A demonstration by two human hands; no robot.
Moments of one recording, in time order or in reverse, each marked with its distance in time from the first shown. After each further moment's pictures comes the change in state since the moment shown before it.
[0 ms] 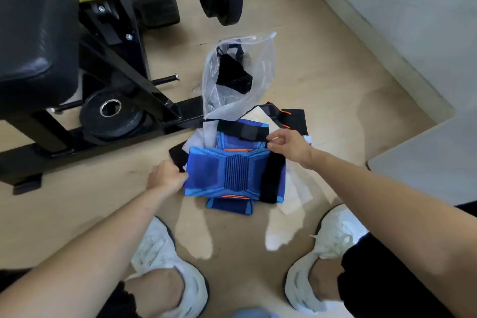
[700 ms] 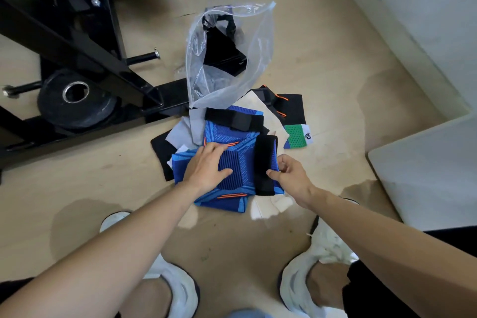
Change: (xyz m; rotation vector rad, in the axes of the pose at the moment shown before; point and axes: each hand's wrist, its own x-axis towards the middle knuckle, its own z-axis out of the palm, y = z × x) left_hand 0.013 0.060 0.089 0.158 -0.106 0.709; right_hand -0.029 0.086 0.048 0.252 0.108 0.201
